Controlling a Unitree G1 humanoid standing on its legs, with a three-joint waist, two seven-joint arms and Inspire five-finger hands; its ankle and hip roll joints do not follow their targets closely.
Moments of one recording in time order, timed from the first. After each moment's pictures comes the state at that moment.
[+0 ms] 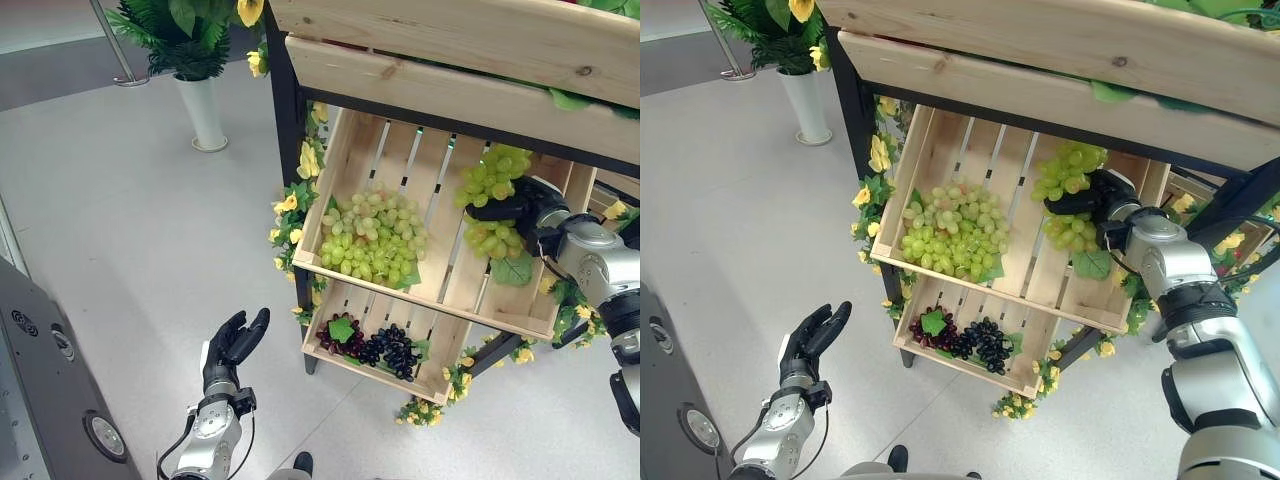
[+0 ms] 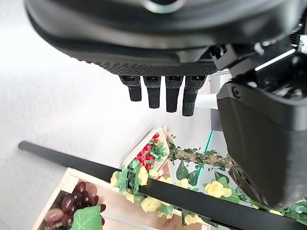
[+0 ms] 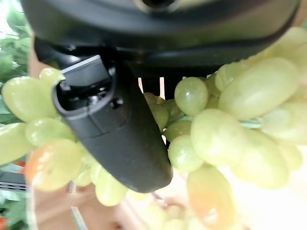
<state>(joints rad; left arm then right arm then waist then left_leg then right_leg) 0.03 0.36 -0.22 0.55 -0.50 -0.26 0.30 -0.83 -0.85 0.37 0.71 0.69 0.28 0.18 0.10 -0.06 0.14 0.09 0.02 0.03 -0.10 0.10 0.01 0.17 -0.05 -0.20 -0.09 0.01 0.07</state>
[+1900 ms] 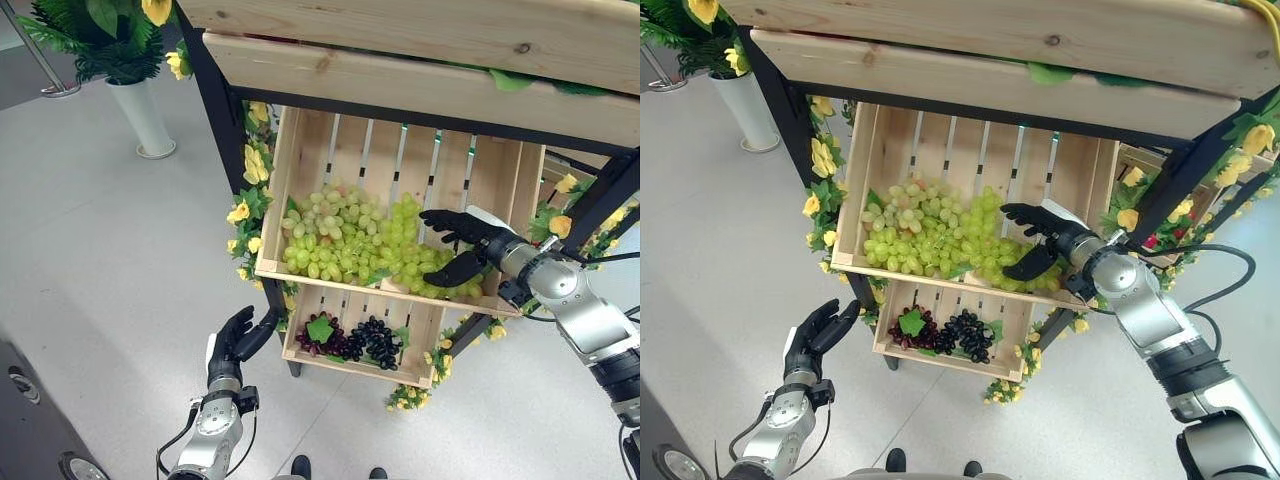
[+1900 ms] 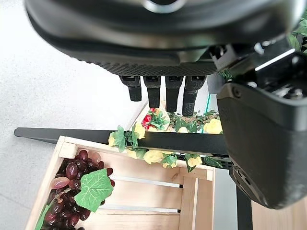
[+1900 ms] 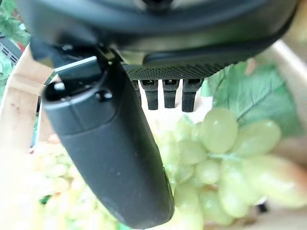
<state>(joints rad) 0.03 0.37 -0.25 0.51 -0.46 -0.25 0.33 -0.46 -0.89 0.32 0.00 0.01 0.27 0.23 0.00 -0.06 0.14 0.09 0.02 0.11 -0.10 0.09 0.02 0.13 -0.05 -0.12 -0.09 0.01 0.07</state>
